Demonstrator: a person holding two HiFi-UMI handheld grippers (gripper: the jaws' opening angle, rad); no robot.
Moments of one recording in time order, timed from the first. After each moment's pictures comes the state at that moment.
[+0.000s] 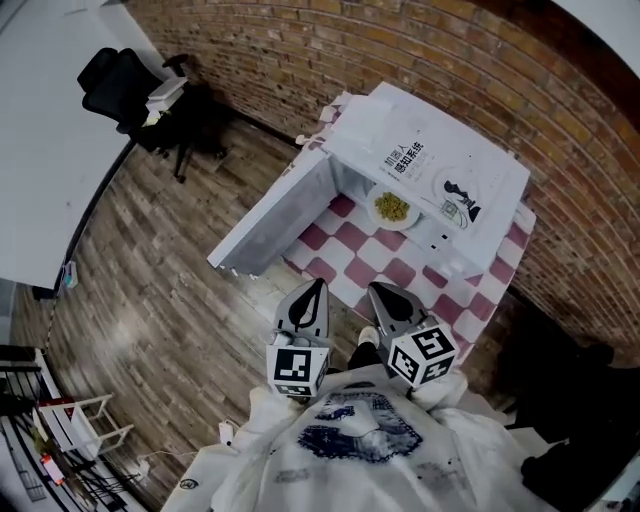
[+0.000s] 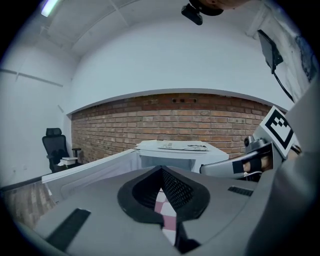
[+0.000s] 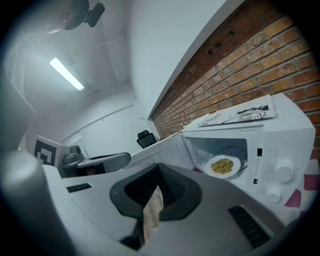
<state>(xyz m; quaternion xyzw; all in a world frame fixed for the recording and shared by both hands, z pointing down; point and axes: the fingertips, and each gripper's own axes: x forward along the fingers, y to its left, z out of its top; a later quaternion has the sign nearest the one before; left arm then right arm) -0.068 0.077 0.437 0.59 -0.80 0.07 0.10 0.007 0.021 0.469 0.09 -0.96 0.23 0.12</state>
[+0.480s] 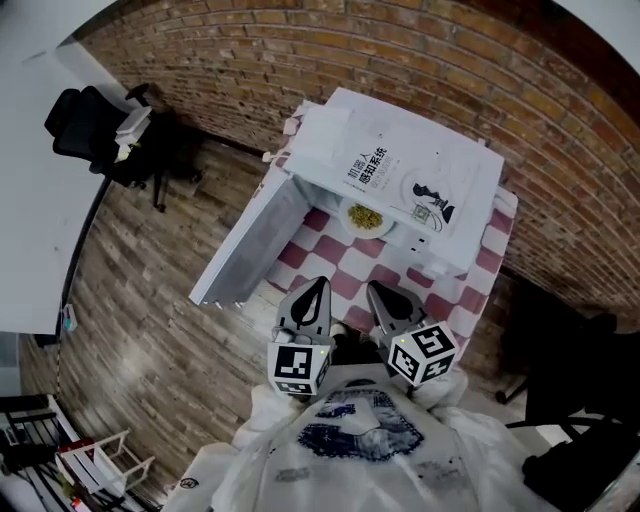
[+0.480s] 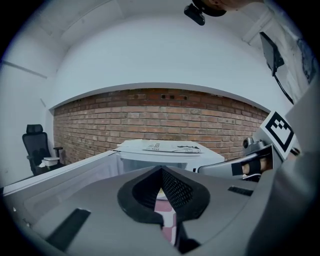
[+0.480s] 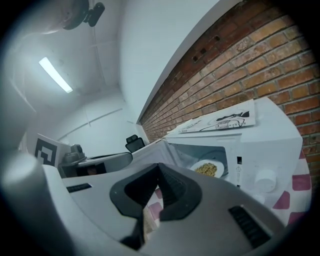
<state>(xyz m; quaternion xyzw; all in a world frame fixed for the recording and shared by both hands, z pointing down) -0.058 0.008 0.439 0.65 -0.75 0.07 0.12 0.020 -0.031 0.471 0.16 -0.95 0.24 0.11</state>
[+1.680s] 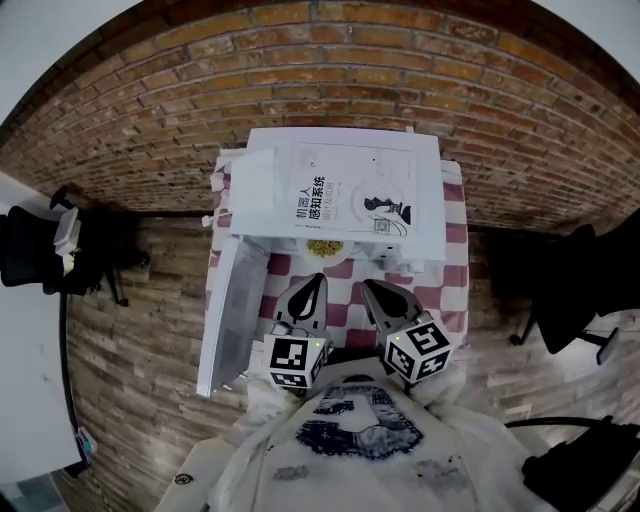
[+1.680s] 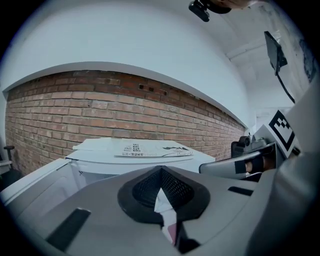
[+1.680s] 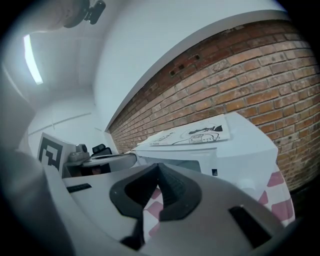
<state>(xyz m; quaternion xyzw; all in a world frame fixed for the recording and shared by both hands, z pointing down) -0.068 -0.087 0.453 0.80 -0.59 0.07 0.12 0.018 -0.086 0.470 0.36 -0.90 0.23 0.08</state>
